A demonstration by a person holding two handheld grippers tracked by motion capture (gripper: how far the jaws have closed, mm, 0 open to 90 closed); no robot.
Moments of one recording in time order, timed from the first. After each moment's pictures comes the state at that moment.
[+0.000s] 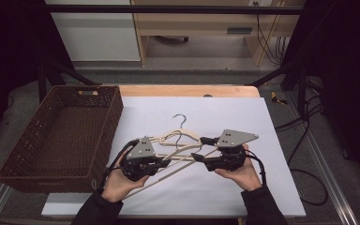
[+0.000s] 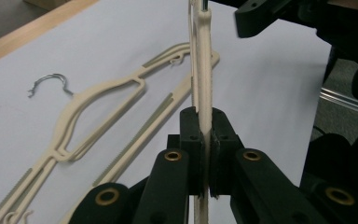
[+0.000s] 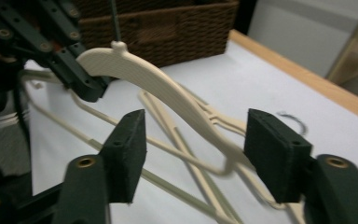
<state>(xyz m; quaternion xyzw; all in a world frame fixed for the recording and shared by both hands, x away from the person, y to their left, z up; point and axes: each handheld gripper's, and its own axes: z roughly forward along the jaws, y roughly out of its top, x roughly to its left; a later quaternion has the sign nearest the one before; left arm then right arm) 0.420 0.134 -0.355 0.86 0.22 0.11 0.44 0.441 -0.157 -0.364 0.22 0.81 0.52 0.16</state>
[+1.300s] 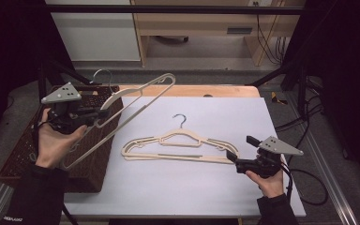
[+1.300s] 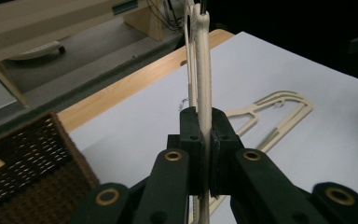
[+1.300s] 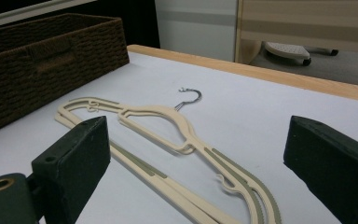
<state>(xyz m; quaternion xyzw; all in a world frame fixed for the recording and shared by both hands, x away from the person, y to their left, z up) 0.470 0.276 -0.249 0.80 0.32 0.21 0.45 0.421 -0.238 -0.387 0.40 0.71 0.53 0.24</state>
